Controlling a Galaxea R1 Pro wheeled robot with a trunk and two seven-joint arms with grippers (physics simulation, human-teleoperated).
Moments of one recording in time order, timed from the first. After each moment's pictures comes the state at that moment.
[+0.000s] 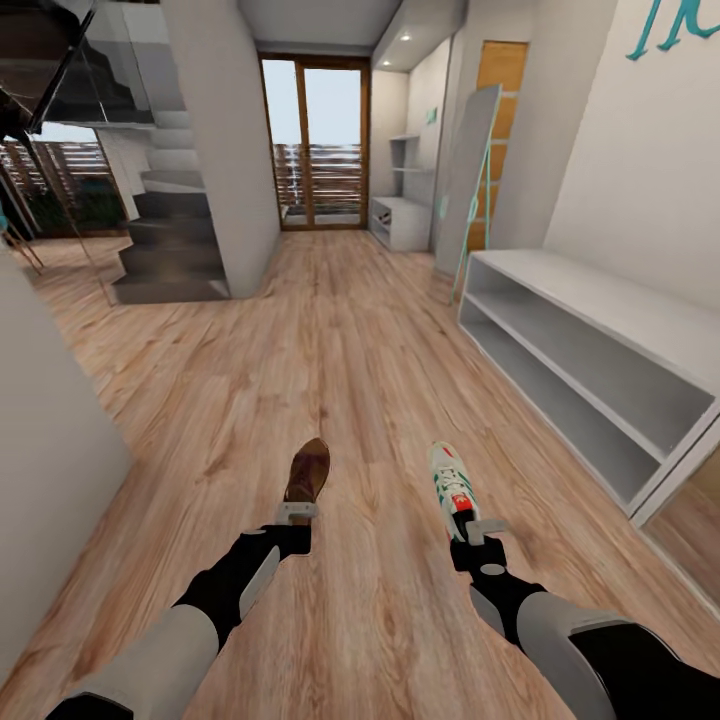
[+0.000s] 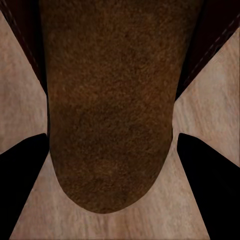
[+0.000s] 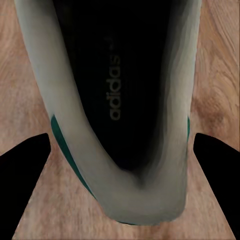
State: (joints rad) left arm -0.71 -0.08 -0.22 -0.54 0.22 0.35 0.05; right arm -0.86 0.04 0.14 0.05 0.02 -0.20 -0.22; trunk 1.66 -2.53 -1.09
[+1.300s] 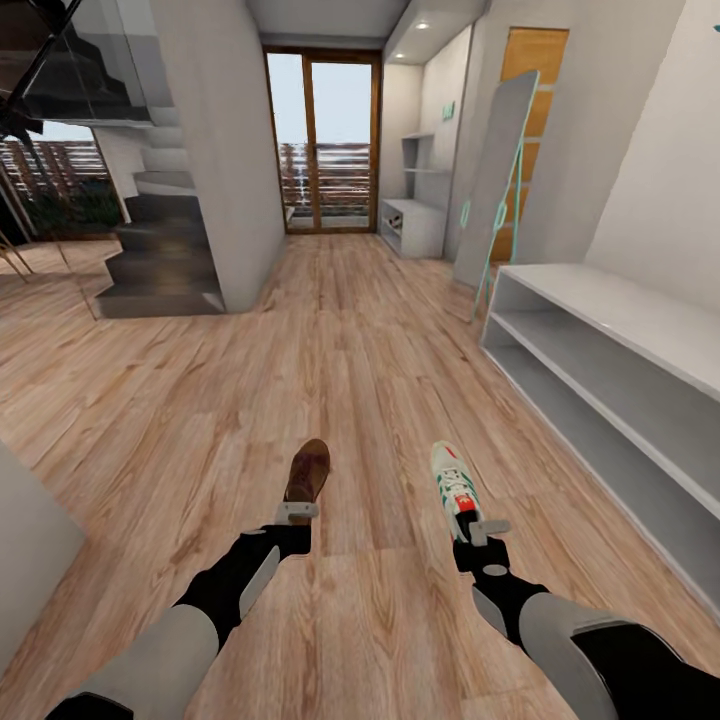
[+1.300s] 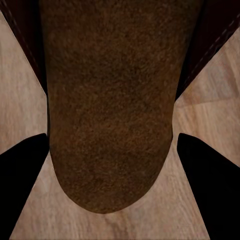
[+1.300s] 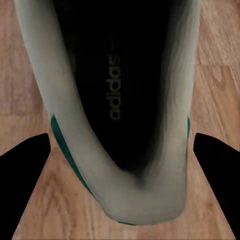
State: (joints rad) left arm -0.71 -0.08 -0.22 -0.54 0.22 0.36 0.05; right arm -0.86 0.03 0.13 0.05 0.02 -0.20 -0.22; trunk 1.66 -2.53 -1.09
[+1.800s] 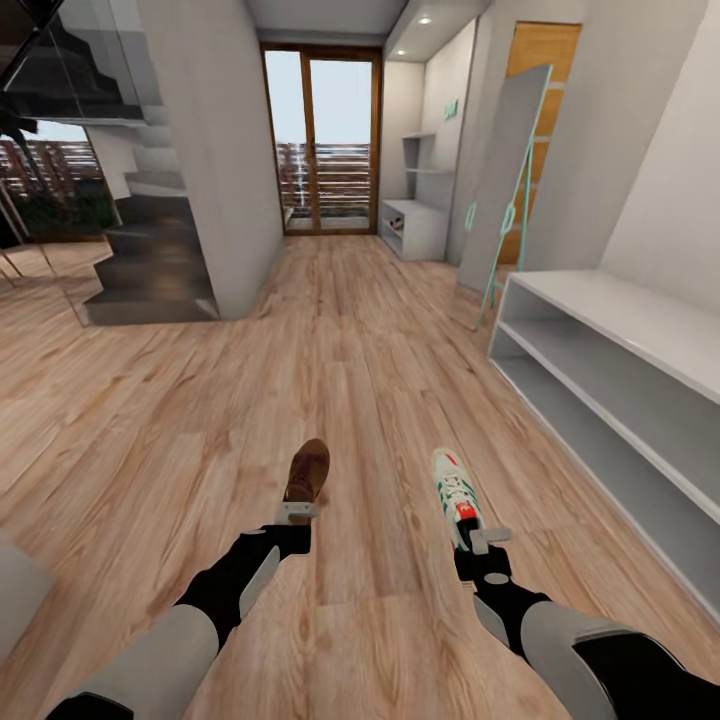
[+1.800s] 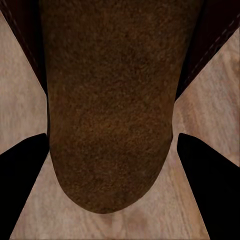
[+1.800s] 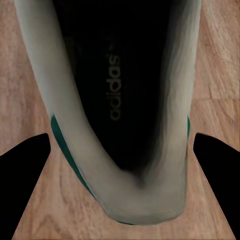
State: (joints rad) left arm -0.71 -0.08 -0.22 -0.54 0.22 0.35 0.05; right arm -0.84 0.03 0.13 0.05 0.02 -0.20 -0.22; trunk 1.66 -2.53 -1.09
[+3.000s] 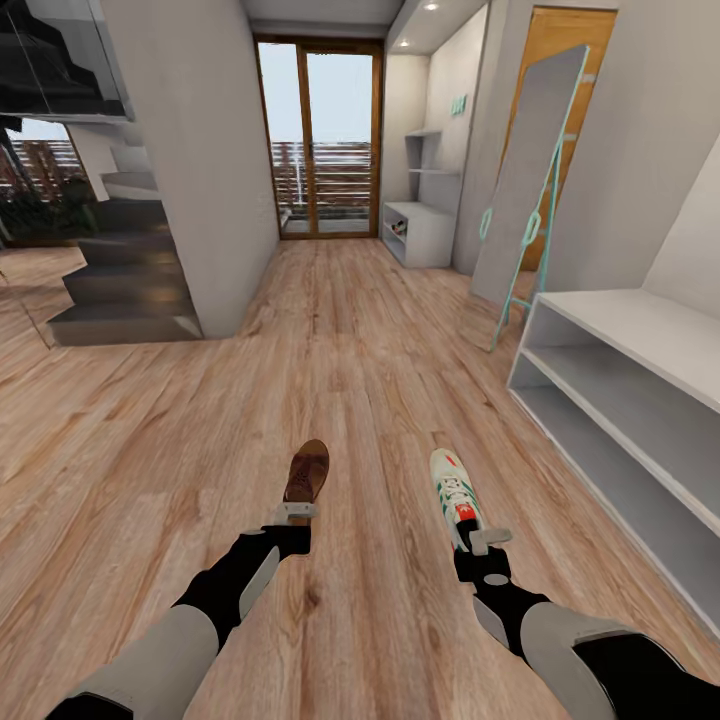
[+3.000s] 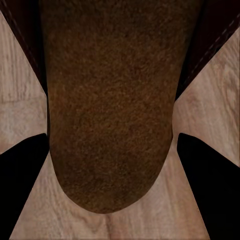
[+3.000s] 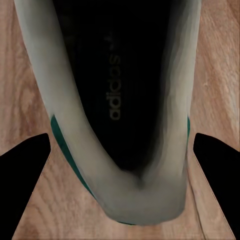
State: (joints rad) left arm -0.71 -0.08 -0.22 -0.54 0.22 0.35 0.05; right arm -0.84 0.03 0.14 0.05 0.02 -0.20 -0.22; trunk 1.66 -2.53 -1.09
